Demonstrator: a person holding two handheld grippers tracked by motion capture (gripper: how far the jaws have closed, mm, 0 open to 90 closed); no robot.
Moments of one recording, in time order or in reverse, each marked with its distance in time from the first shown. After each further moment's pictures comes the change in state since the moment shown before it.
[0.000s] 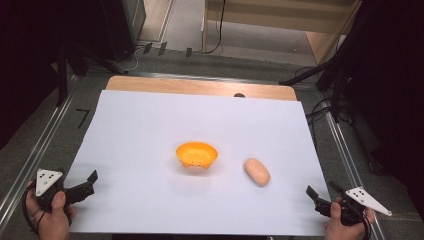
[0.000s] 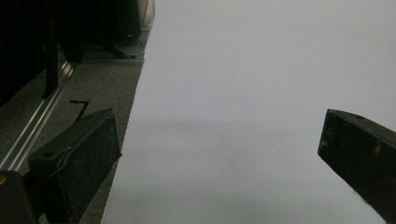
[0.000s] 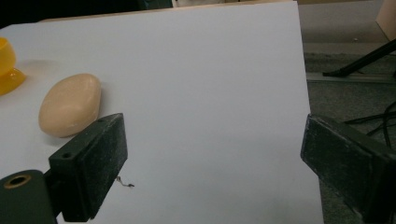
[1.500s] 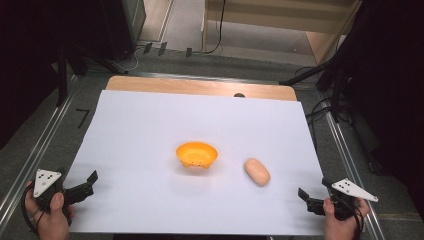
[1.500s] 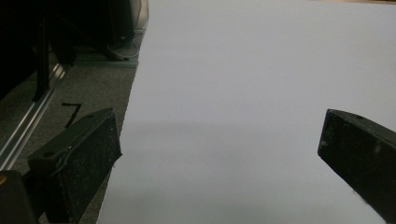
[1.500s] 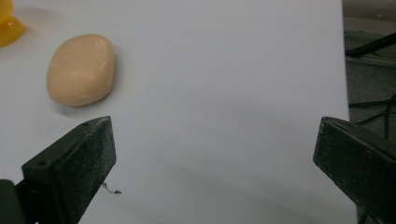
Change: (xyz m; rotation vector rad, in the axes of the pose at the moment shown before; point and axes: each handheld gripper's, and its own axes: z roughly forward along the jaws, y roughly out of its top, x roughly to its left) left arm 0.002 0.000 -0.001 -0.010 -0.030 -0.004; right arm 0.018 0.018 0.014 0.179 0.034 -0.079
